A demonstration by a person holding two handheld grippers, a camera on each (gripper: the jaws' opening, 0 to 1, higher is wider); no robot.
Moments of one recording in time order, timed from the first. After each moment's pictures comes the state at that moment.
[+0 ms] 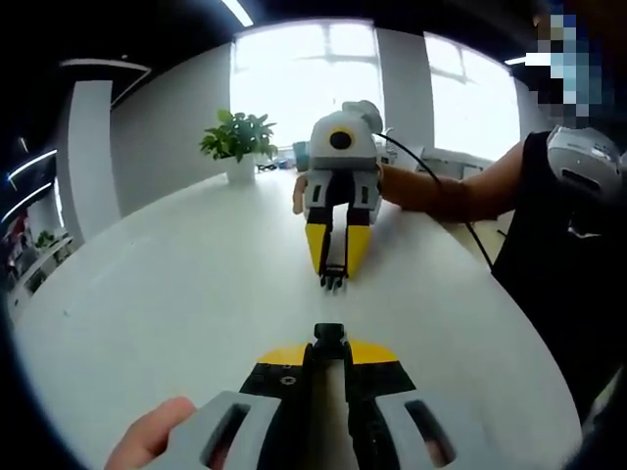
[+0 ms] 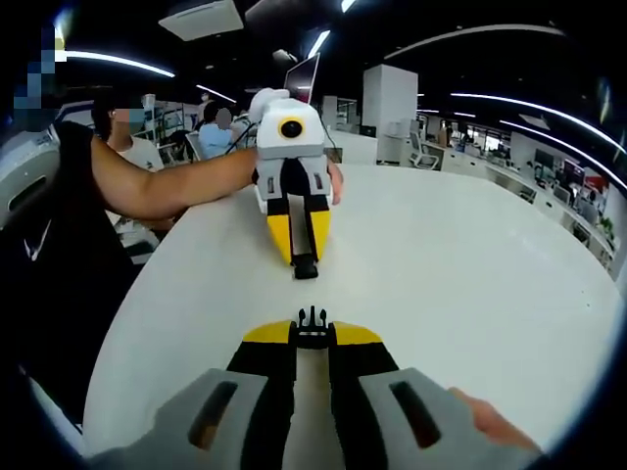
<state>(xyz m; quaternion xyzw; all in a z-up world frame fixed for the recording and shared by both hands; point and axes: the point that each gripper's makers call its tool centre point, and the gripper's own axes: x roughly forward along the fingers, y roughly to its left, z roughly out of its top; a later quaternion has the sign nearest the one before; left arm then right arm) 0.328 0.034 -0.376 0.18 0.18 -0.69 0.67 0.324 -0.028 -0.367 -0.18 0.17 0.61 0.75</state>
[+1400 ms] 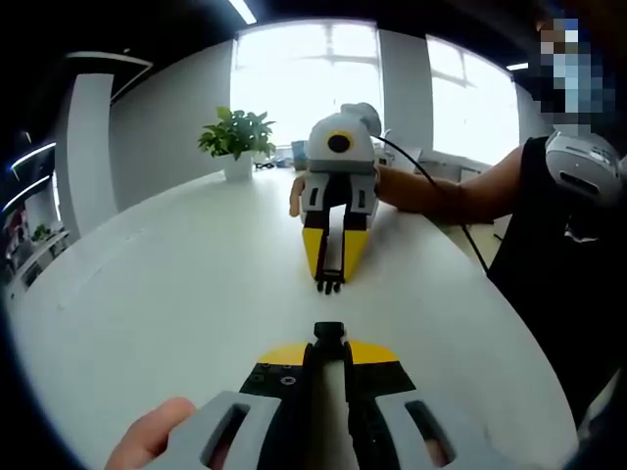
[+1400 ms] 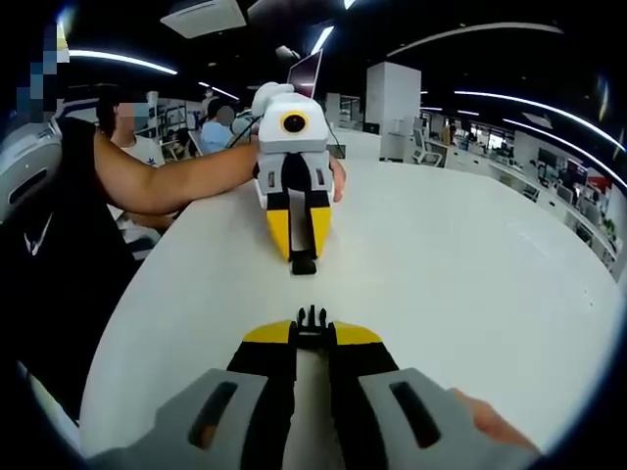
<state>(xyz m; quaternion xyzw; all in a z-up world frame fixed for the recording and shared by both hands) 0.327 0.032 -0.378 0.17 0.19 -0.70 0.67 0.323 -0.029 -0.373 -0.19 0.18 0.62 0.74</state>
